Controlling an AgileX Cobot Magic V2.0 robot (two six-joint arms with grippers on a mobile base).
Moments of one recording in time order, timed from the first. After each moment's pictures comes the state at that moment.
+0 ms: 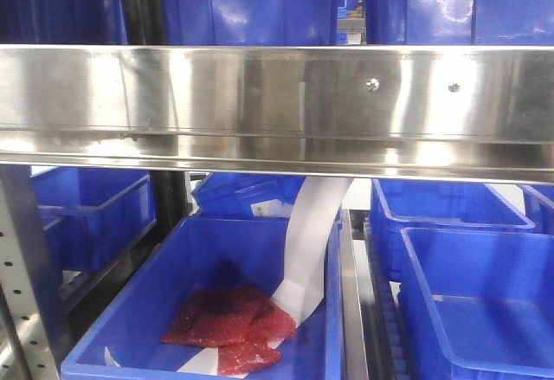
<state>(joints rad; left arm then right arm) -0.02 1.55 -1.83 -1.06 1.17 0.52 -0.13 1.39 -1.63 1.06 1.11 -0.59</state>
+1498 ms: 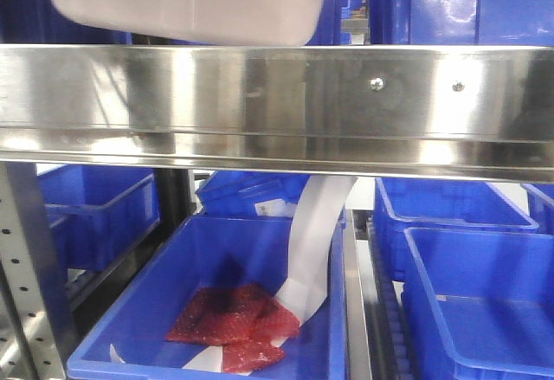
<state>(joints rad) 0.12 1.85 -1.86 -1.25 0.94 0.53 0.15 1.84 -1.62 1.56 0.71 -0.61</state>
